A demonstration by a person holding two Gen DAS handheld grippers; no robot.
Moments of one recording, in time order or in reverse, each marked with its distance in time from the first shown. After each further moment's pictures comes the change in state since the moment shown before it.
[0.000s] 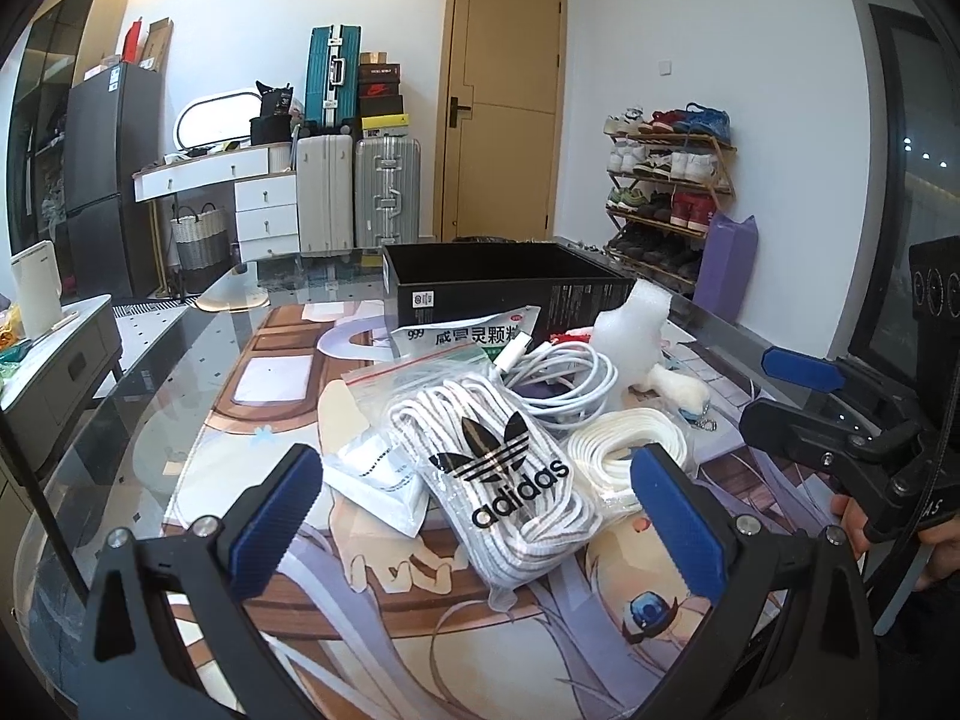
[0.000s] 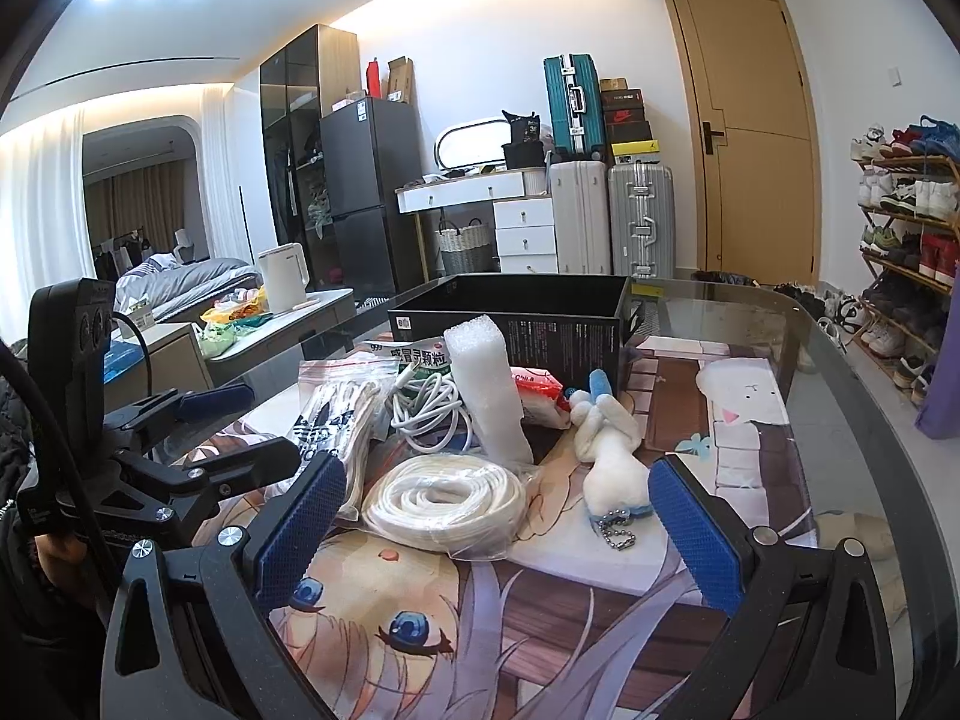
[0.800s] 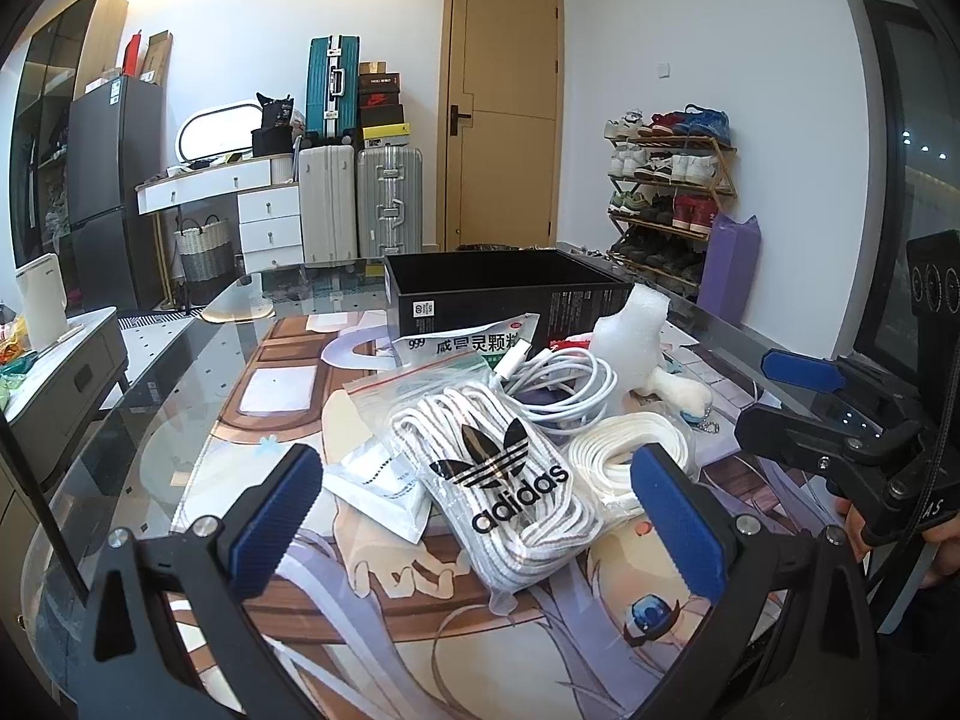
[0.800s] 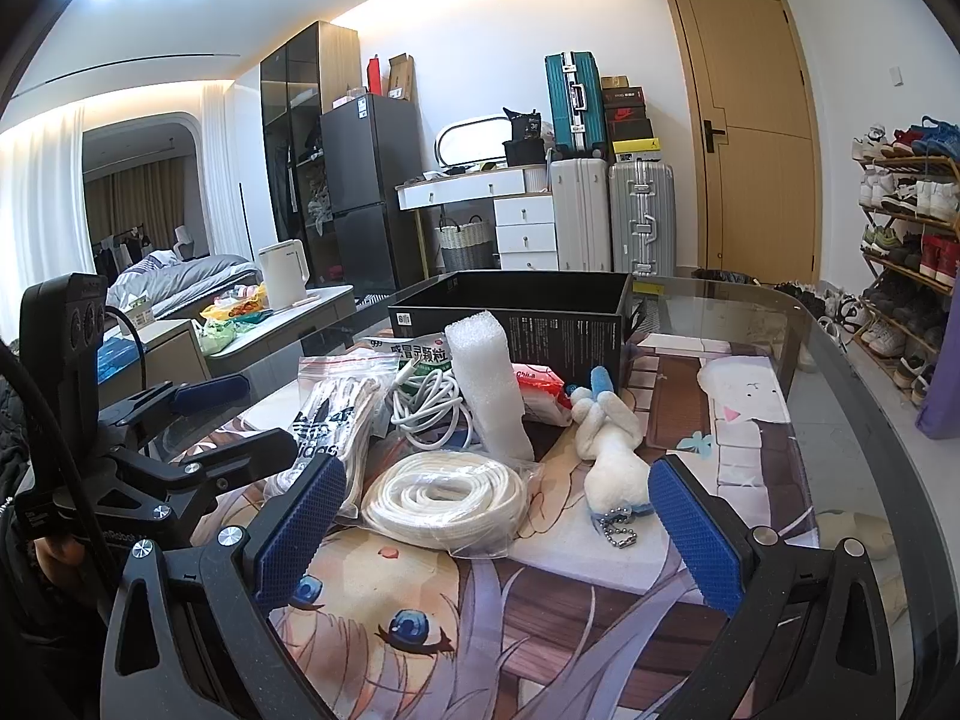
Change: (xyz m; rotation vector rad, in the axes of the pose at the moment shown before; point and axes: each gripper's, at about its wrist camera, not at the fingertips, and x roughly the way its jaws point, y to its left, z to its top) left arm -0.001 -0.003 0.002 0.020 -0.013 0.017; right arm -0.003 -0.005 0.001 -0.001 0.004 0.000
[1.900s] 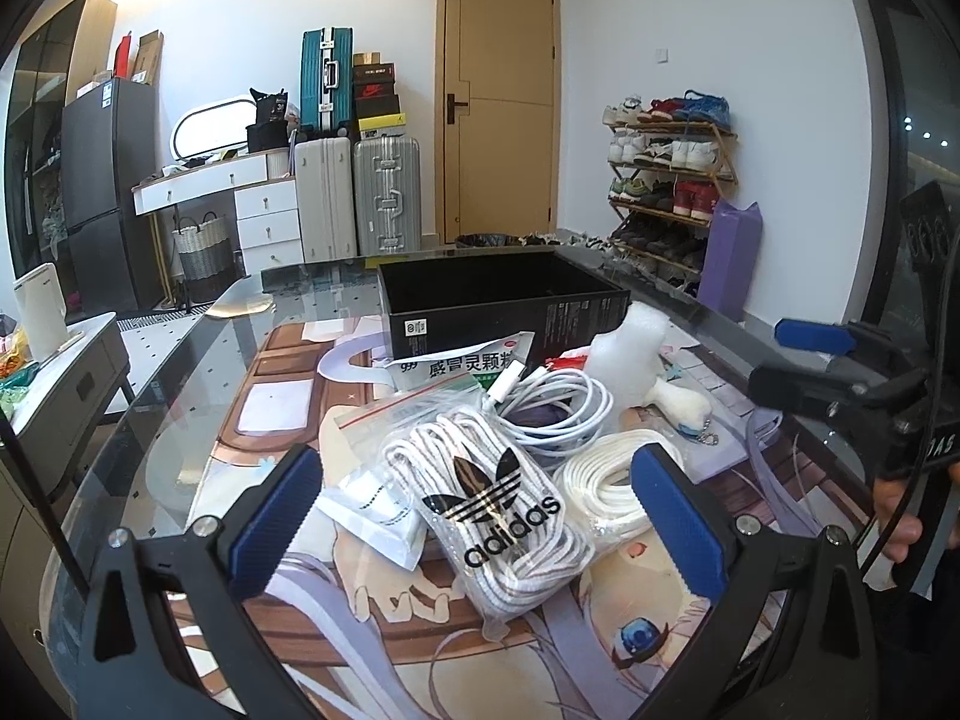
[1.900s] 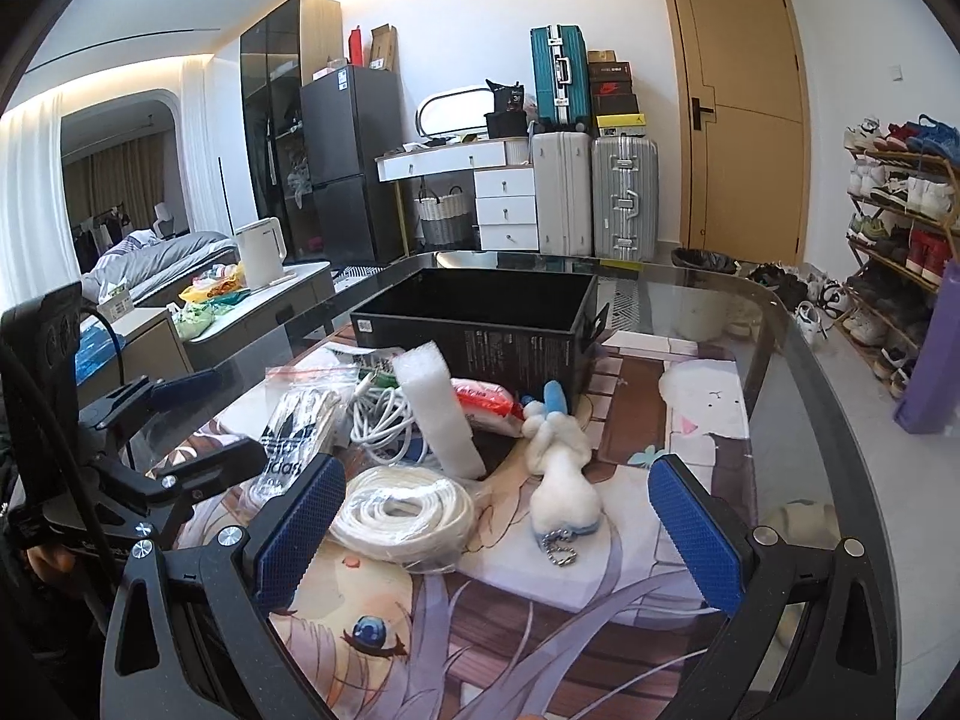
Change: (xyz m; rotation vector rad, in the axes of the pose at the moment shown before) left arm 0.010 -0.006 0.022 0.024 0.045 0.014; right arm -0.009 -0.023 0.034 0.001 0.093 -0.049
